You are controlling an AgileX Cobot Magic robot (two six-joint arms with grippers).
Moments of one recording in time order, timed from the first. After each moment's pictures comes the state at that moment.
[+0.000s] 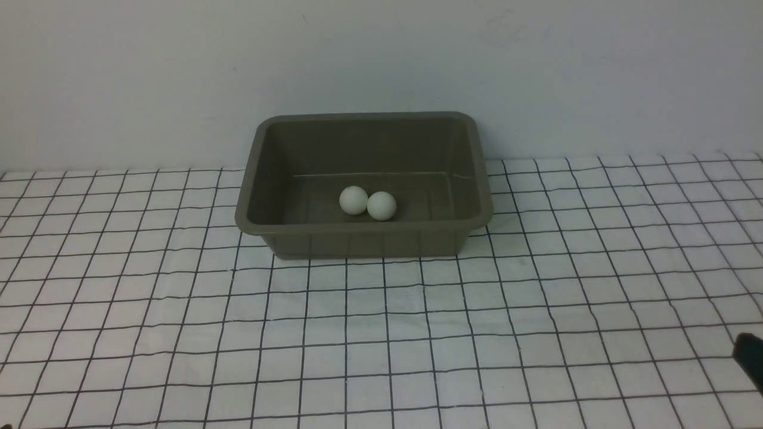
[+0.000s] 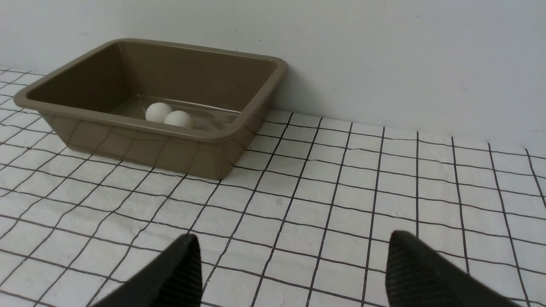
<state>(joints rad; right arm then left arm) 0.64 0.32 -0.28 -0.86 0.54 0.89 -0.04 -0.01 0.02 -0.04 0.40 0.06</state>
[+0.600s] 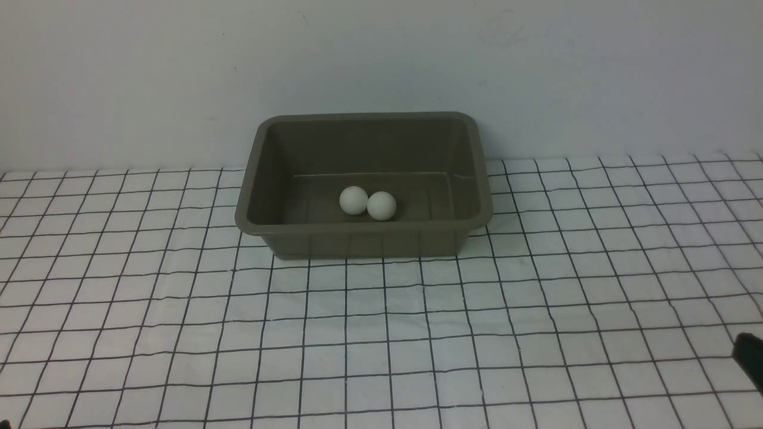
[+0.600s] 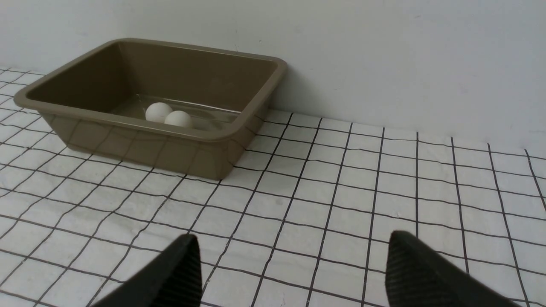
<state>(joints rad) 0.64 0.32 -0.28 -0.86 0.54 0.89 -0.04 -0.01 0.02 -0.03 0.39 0.11</state>
